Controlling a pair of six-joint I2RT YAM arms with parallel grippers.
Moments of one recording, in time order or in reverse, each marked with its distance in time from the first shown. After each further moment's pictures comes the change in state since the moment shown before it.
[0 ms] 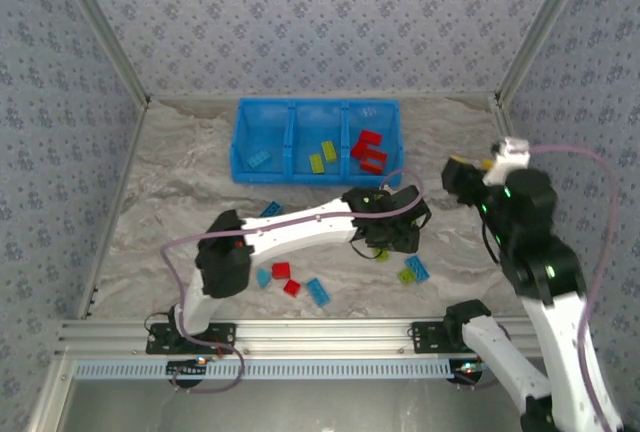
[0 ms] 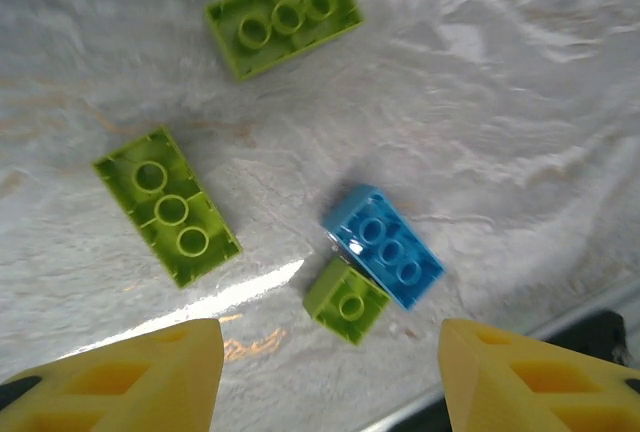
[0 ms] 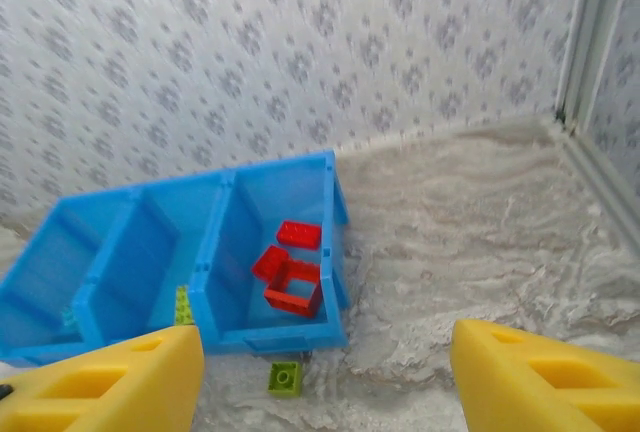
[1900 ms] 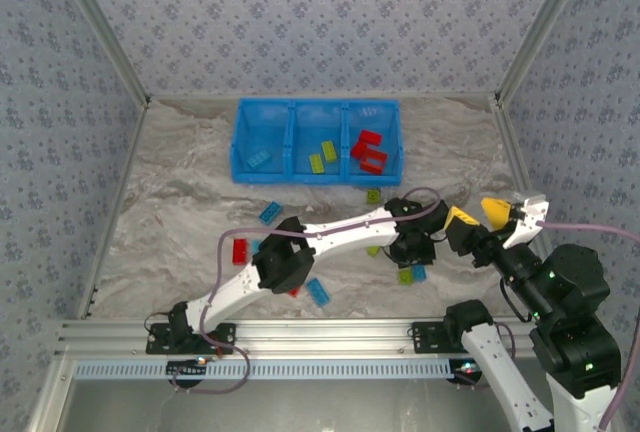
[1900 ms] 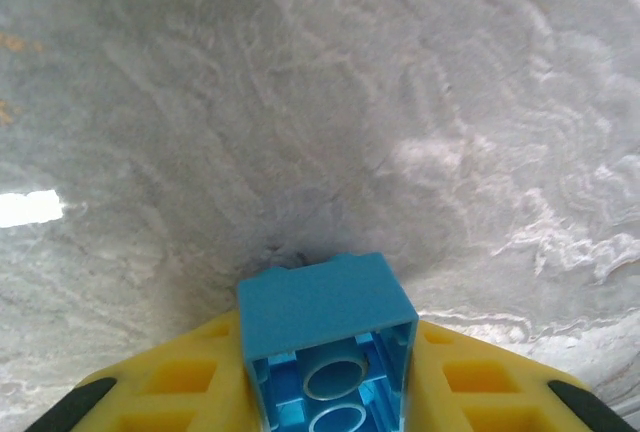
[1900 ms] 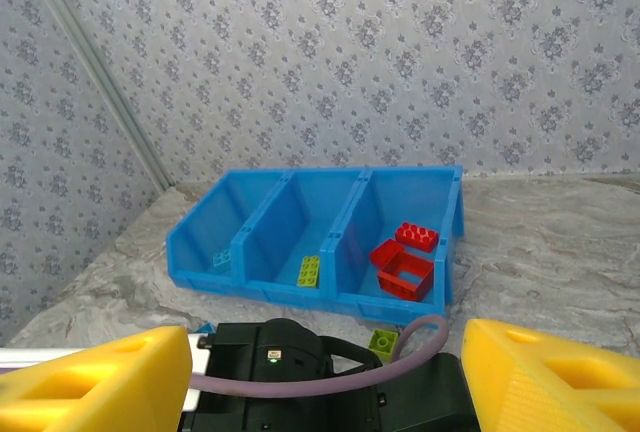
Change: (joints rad) left arm -0.004 0.450 0.465 -0.150 0.173 -0.236; right arm 0.000 -0.278 0.002 -0.129 -0.292 -0.064
